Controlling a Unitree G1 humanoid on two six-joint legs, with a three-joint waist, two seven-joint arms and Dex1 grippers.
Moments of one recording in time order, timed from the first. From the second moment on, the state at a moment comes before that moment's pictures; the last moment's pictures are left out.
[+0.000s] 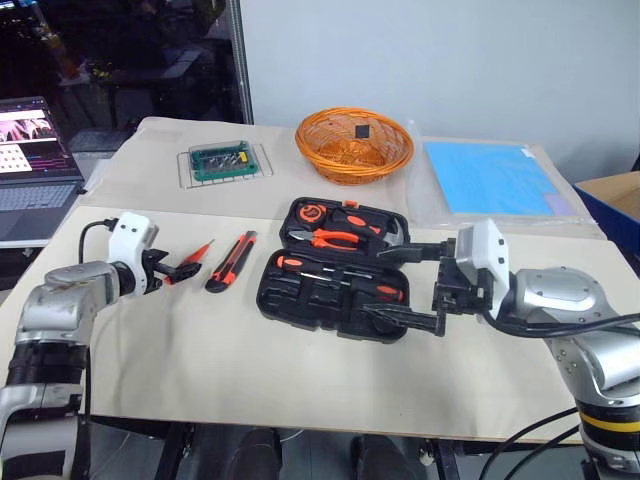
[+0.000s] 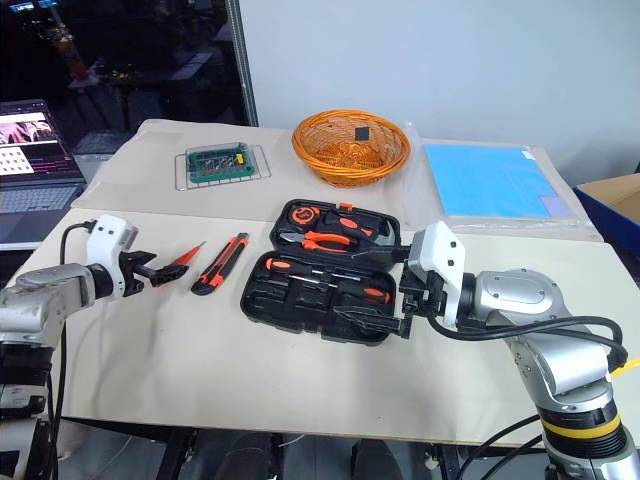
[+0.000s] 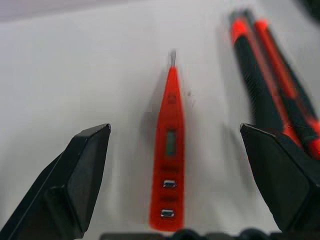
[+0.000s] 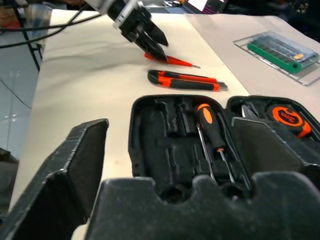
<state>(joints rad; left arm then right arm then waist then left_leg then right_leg) -0.54 0.82 0.06 0.34 -0.32 0.70 -0.69 -0.33 -0.74 -0.06 -0.55 0.56 0.57 0.98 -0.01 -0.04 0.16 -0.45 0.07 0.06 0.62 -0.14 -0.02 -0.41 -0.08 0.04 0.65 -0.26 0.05</state>
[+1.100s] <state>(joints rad) -0.74 0.77 -0.19 0.13 -0.37 0.53 -1.28 0.19 -0.80 -0.38 -0.73 0.59 0.50 0.91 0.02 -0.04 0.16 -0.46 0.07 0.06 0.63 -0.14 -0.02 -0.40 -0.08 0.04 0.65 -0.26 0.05</state>
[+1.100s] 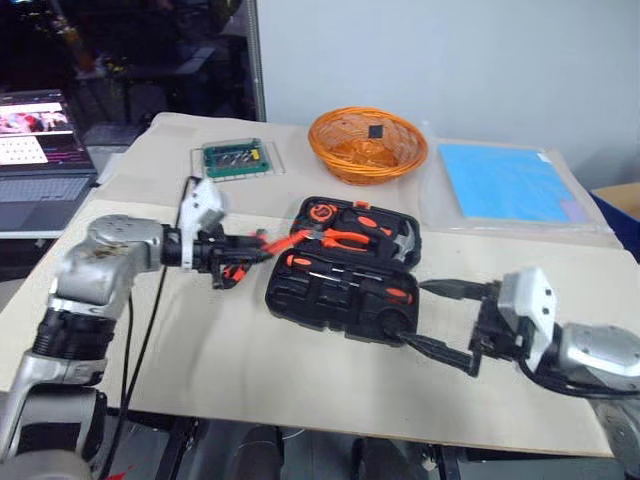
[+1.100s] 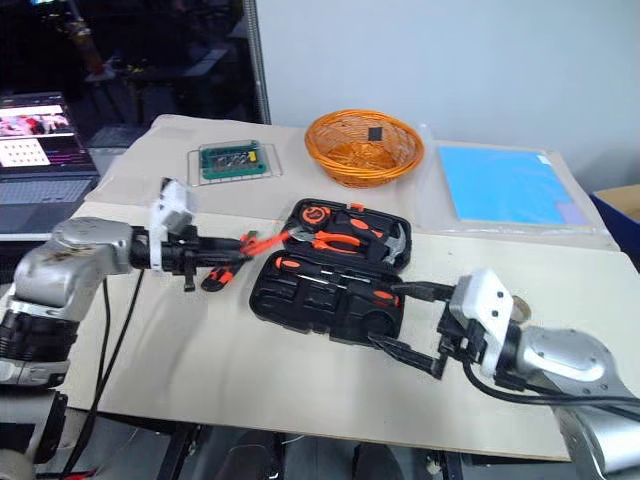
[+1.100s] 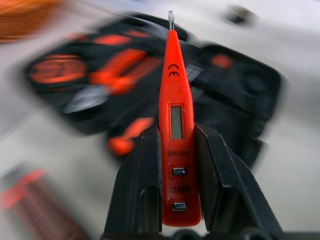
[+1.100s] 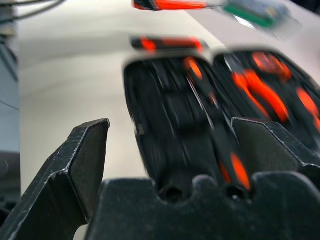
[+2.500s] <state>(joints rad) -1.13 0.49 -0.18 0.93 -0.09 0.07 -1.58 0.40 -0.83 -0.65 -0.91 0.73 0.56 0.80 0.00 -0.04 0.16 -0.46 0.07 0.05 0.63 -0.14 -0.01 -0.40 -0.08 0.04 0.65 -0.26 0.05</state>
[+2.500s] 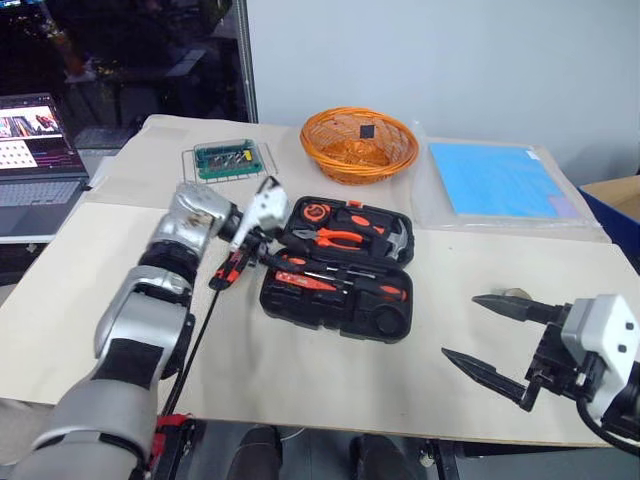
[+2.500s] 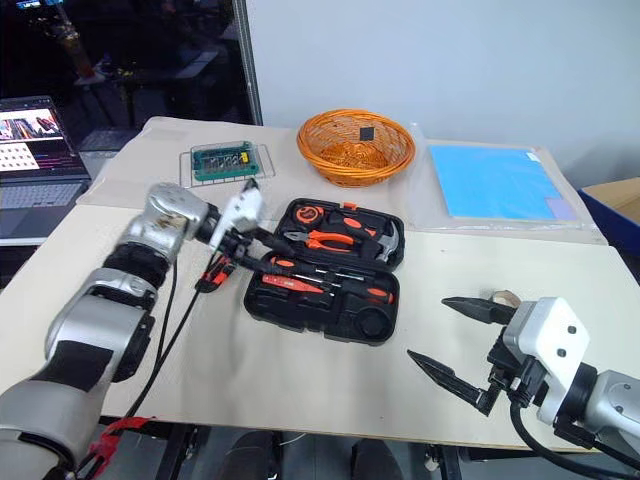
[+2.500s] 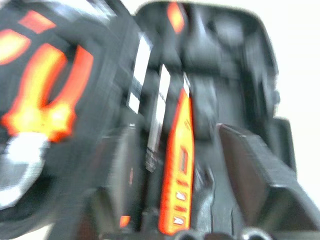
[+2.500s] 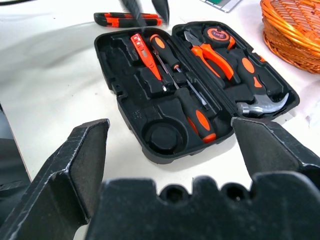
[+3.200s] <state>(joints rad) -0.68 0.38 -0.11 0.32 -0.17 0.51 -1.12 0.34 -0.83 -0.58 -0.90 0.73 0.57 0.78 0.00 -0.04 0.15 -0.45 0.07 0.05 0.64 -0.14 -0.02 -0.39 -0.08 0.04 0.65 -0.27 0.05</state>
